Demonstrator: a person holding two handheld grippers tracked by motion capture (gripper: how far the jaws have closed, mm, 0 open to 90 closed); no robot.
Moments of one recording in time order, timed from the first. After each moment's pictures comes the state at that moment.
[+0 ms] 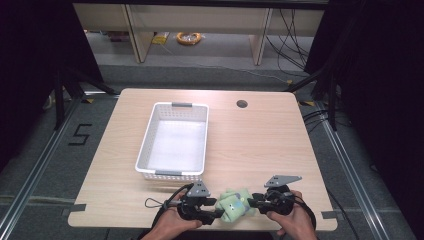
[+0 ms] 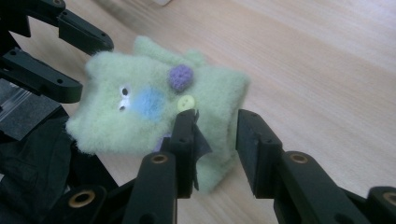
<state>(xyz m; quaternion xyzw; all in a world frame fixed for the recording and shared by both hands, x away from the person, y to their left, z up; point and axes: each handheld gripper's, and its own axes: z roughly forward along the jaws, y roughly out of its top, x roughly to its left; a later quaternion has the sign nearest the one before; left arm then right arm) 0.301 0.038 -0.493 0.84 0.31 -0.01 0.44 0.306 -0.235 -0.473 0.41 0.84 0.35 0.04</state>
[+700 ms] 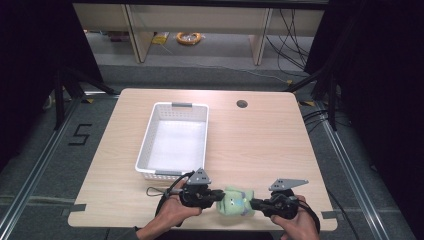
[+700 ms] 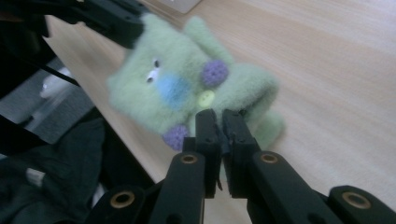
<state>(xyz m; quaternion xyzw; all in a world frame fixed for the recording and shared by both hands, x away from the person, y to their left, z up) 0.327 0.037 -0.475 0.83 0.30 -0.01 0.47 0.291 -0.242 -0.466 0.41 0.82 0.39 0.00</state>
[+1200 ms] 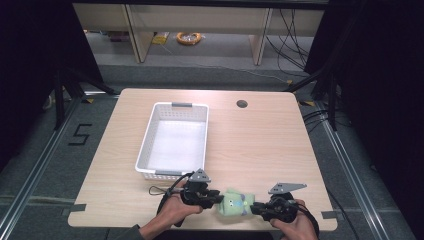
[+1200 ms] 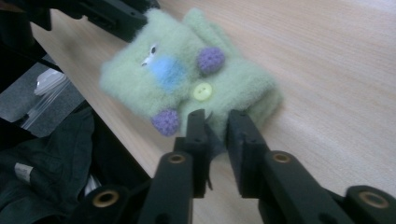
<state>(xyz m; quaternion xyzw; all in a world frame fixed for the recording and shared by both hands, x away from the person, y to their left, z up) 0.333 0.040 -0.494 0.83 0.34 -0.03 0.44 0.289 -0.245 -0.481 0.43 0.83 0.36 0.00</state>
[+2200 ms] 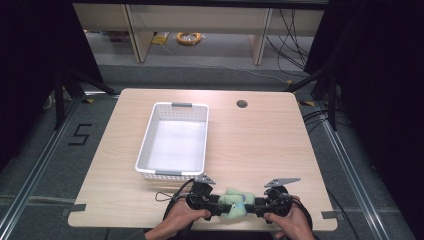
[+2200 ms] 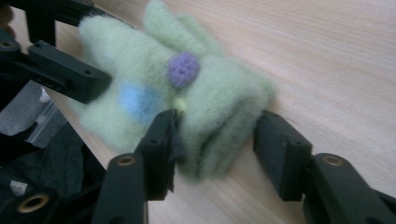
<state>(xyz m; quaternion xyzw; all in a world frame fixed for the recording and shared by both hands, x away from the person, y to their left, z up) 0.328 0.023 -0.511 0.82 0.39 -0.10 0.42 0.310 -0.240 -0.499 0.47 0.81 0.35 -0.04</state>
